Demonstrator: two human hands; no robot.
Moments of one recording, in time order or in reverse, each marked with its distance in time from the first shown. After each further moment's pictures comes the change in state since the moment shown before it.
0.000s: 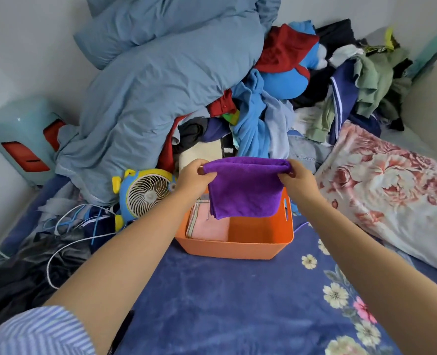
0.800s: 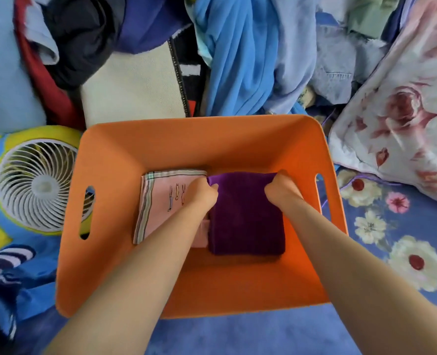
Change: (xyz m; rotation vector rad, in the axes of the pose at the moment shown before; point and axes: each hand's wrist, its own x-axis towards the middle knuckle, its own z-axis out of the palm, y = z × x) left_hand 0.172 -0.212 0.221 0.496 -0.335 -0.405; right_hand 0.169 0.243 0.144 -0.461 -0.233 0.641
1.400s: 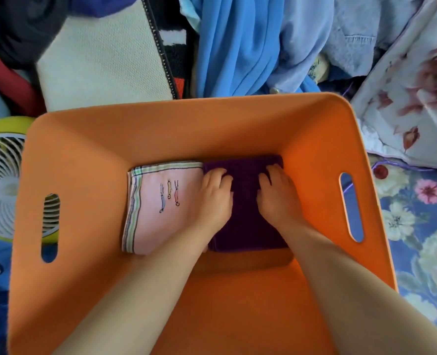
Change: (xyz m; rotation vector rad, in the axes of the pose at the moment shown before) left_hand 0.023 -0.031 0.060 0.335 0.370 0.729; right_hand 0.043 0.048 0.065 -0.432 0.168 -0.586
